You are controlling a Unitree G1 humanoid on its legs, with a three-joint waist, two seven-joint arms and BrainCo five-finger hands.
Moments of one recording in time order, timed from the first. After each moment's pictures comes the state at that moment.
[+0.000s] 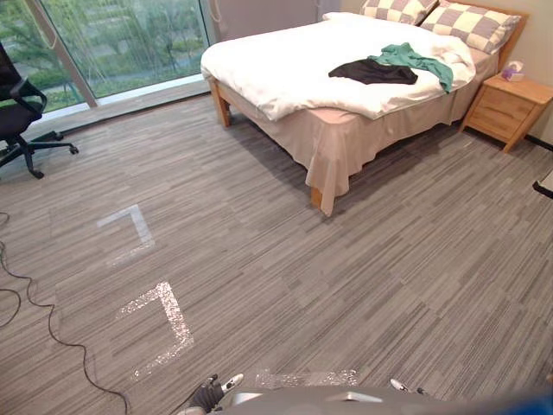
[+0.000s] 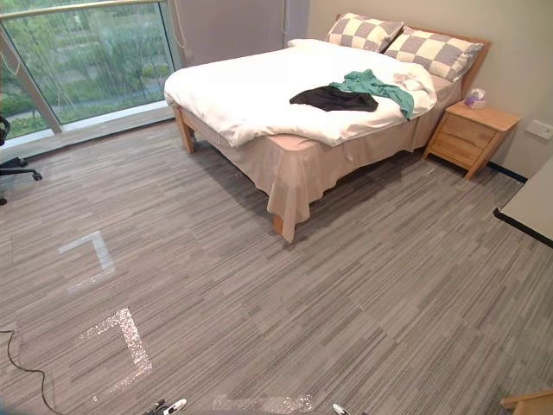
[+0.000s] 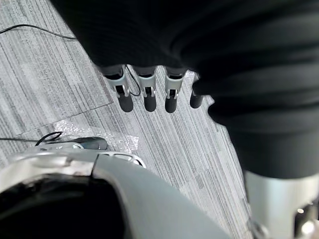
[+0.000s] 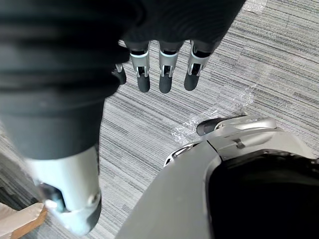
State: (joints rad) left arm 0.23 0.13 0.04 1.02 -0.21 -0.05 -0.08; right arm 0.20 -0.08 -0.27 1.04 0.21 0.05 0.04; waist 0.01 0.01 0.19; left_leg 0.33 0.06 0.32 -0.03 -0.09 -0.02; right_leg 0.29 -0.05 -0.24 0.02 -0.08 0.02
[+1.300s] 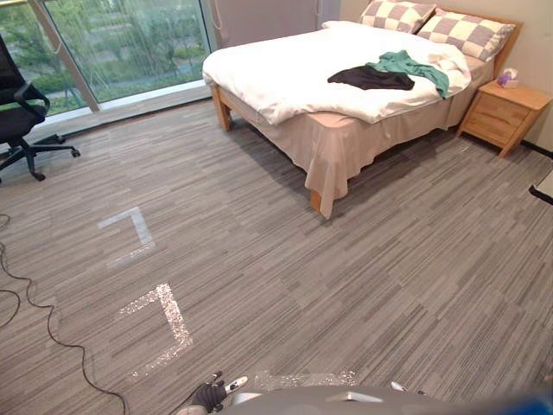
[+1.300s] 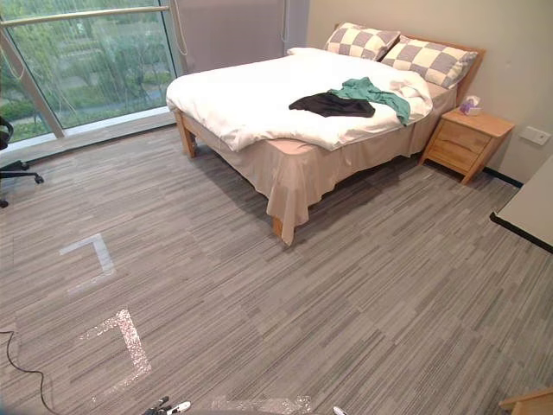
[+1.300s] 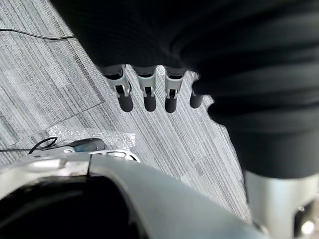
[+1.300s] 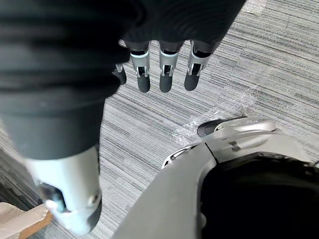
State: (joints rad) left arm 0.23 0.16 -0.01 1.00 -0.13 -0.06 -0.09; right arm 0.22 -0.06 -0.27 1.02 0.23 0.05 0.03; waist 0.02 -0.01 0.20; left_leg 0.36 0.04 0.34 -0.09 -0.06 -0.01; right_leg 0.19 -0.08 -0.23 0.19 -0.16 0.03
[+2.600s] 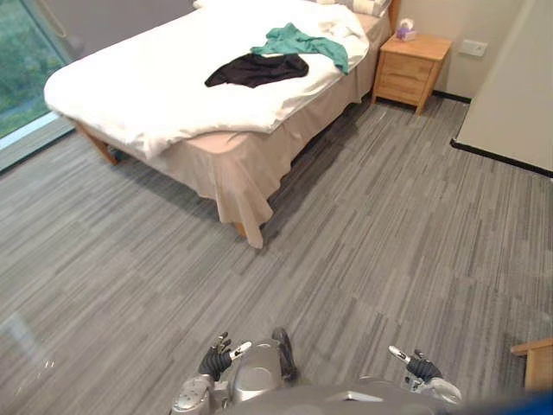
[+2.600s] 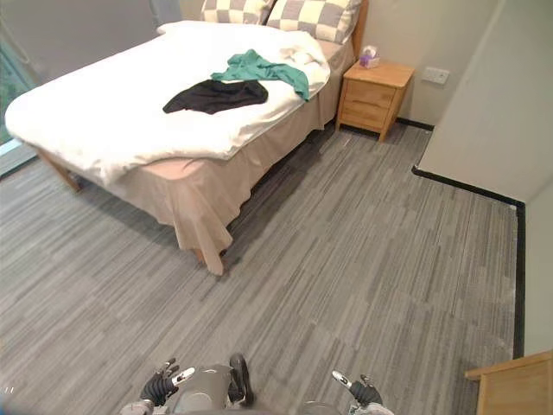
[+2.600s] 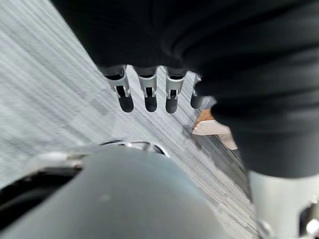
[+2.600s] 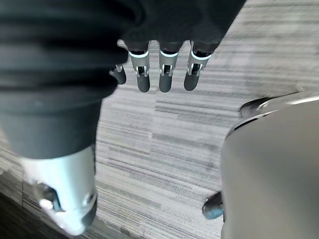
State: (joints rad) left arm 0.19 0.15 0.03 0.96 -0.19 -0.18 -0.10; right arm 0.13 -0.07 -0.22 0.99 0.17 -0.03 0.04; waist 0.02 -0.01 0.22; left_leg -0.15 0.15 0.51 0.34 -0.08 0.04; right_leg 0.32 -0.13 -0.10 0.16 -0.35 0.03
